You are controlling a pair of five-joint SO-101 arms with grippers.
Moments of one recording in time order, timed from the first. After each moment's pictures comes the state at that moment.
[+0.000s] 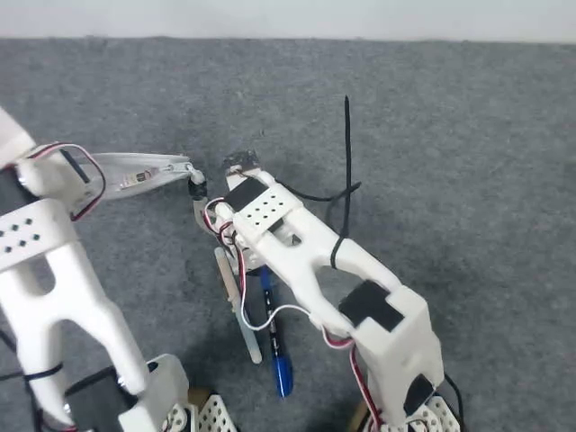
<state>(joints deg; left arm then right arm) -33.1 -19.4 5.8 87.9 17.6 -47.8 22.6 -6.5 84.0 -26.2</state>
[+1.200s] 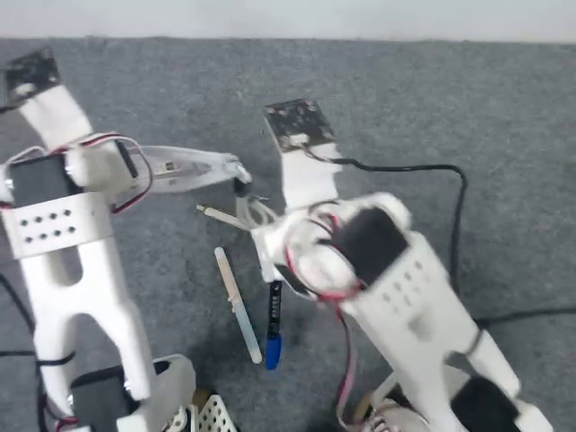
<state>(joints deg) -19.1 -19.5 3.1 91.9 17.6 -47.9 -25.6 -5.0 100.0 -26.2</state>
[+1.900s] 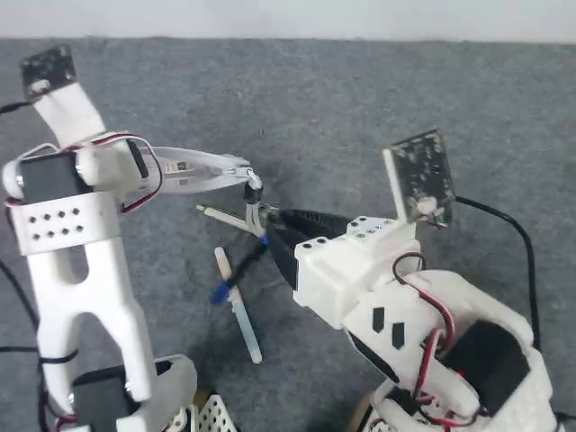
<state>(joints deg) -17.9 -19.5 3.1 92.1 17.6 -47.8 -57.3 15.8 70.6 -26.3</state>
